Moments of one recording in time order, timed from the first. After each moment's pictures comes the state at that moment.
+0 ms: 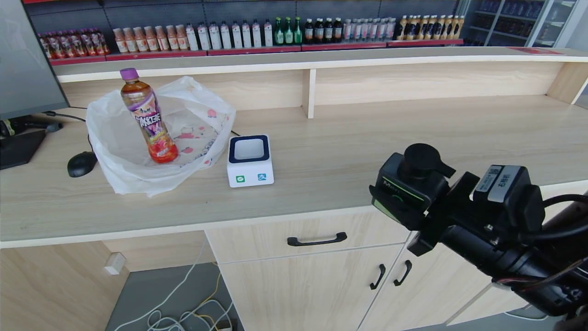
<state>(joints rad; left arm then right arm) 0.00 0.00 0.00 0.00 0.00 0.00 0.58 1.65 -0.35 -1.57 0.23 -0.48</state>
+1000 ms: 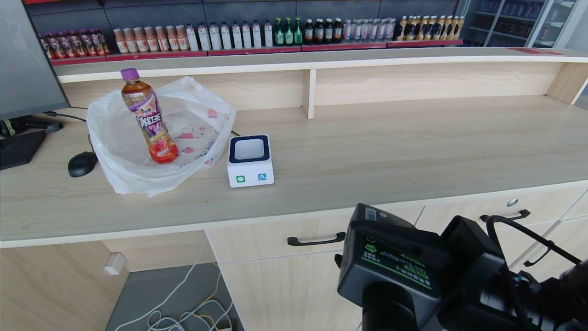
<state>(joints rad) 0.00 0.00 0.00 0.00 0.00 0.00 0.85 1.59 -0.30 -1.57 0.37 -1.31</state>
